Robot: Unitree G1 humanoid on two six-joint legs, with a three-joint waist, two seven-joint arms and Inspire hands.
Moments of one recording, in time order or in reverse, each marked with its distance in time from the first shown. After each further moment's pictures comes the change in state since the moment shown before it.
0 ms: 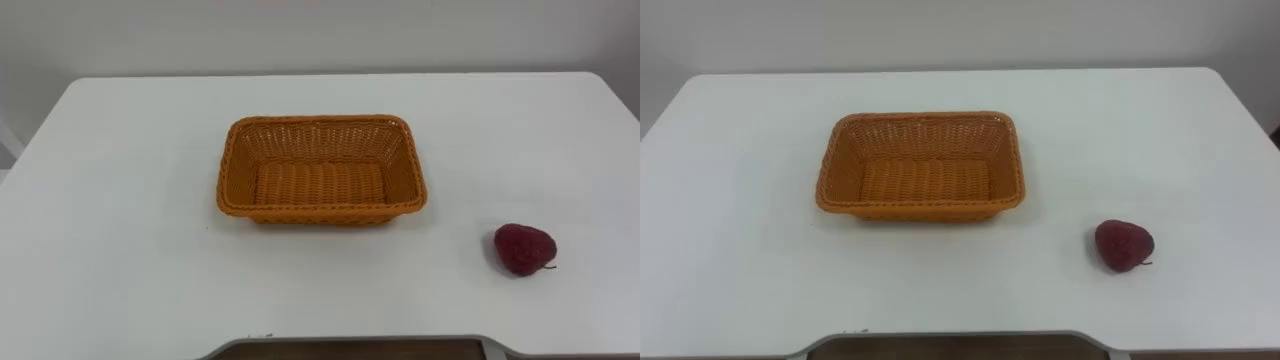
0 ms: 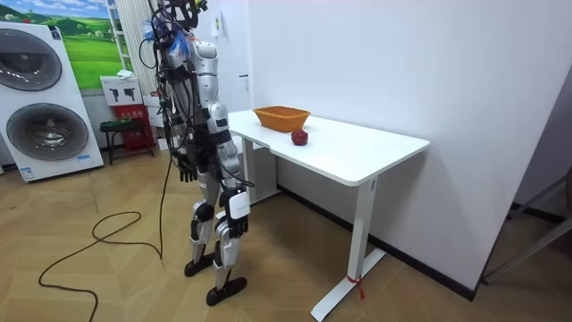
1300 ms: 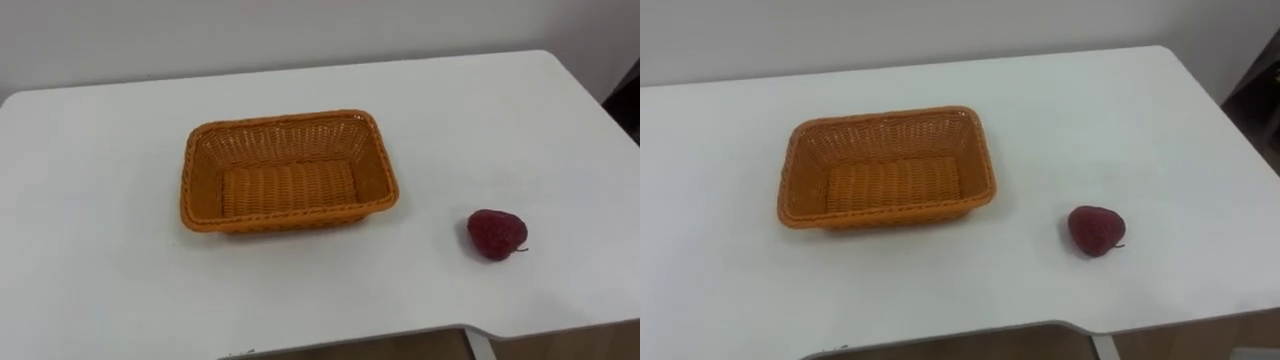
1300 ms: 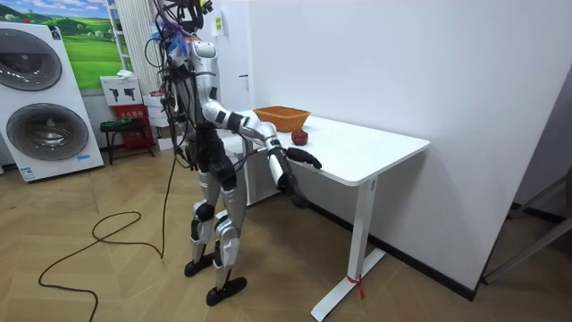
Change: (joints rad) left arm 0.080 0.014 0.198 -0.115 -0.040 -0.156 0.071; right arm -0.058 -0.037 -0.674 -1.034 0.769 -0.334 -1.011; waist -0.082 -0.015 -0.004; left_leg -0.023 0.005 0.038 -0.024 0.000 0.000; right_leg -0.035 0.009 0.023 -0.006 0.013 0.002
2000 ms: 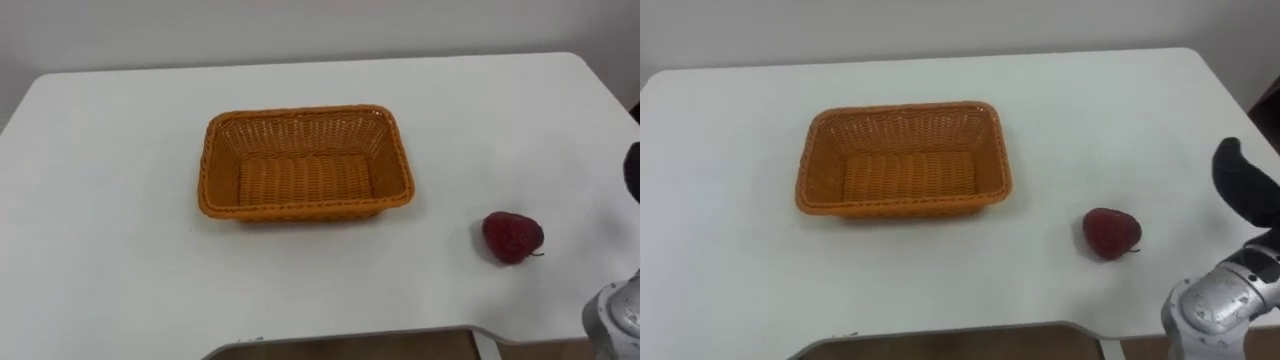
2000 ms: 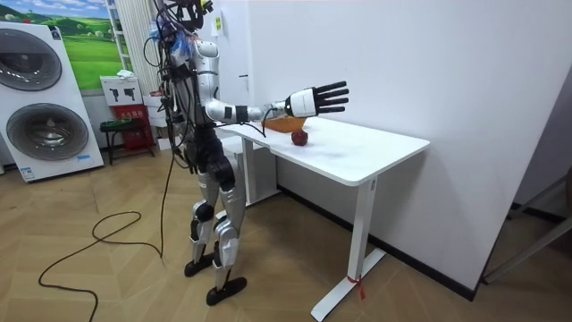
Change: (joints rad) left arm -0.017 0.003 -0.138 0.032 0.011 -0.058 -0.033; right arm 0.038 -0.003 0.386 -0.261 -0.642 -0.050 0.216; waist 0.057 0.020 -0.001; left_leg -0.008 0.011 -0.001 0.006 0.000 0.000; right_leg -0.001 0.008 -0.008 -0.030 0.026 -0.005
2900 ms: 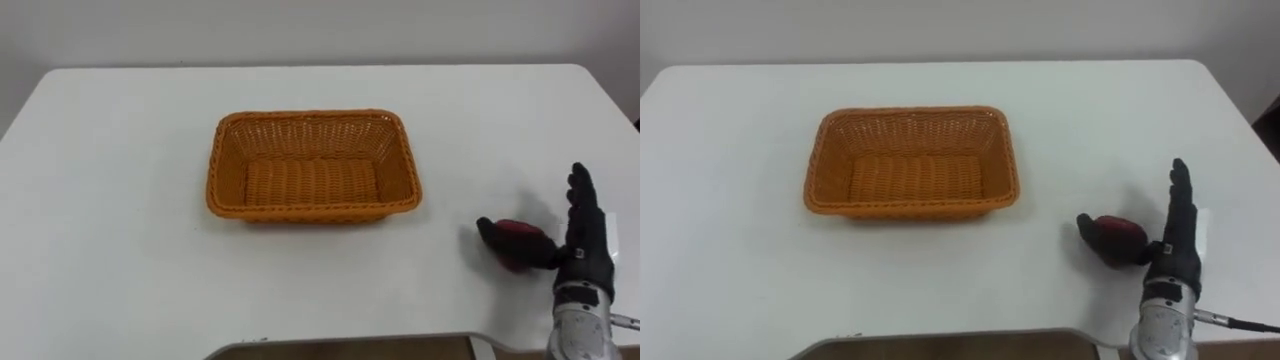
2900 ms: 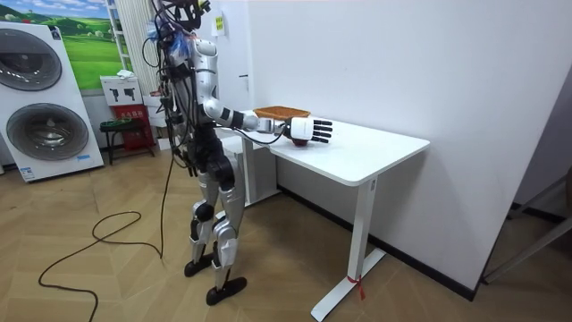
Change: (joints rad) left arm -0.005 0.009 0.002 0.030 0.009 -0.007 -0.036; right arm 0.053 0.000 0.142 0.233 -0.006 0.015 0.425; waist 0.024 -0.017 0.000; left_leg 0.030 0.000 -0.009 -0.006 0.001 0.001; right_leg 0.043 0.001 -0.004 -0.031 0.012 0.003
